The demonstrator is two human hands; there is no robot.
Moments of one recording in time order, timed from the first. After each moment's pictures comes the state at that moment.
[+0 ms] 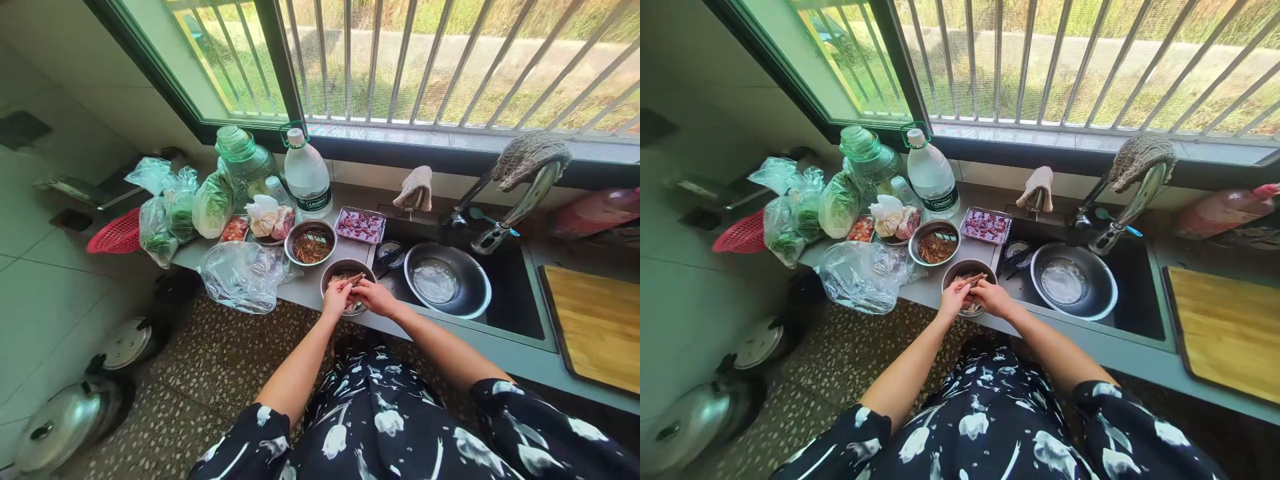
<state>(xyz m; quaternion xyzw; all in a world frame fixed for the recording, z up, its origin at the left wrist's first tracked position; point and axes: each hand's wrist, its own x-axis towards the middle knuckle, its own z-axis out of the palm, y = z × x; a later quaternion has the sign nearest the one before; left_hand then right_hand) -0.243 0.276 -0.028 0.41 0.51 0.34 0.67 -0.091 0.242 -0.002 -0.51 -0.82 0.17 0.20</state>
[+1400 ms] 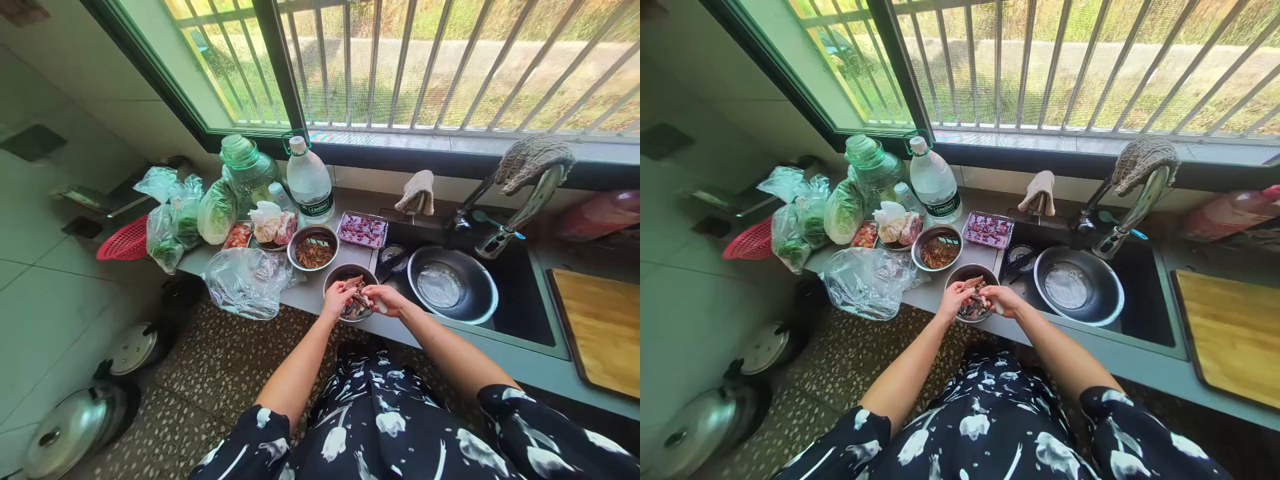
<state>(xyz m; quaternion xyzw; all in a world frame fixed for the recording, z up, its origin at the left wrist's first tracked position) -0.247 0.290 -0.019 0.43 0.48 0.35 0.68 -0.079 0.254 -0.007 -0.46 -0.20 0.78 0.36</state>
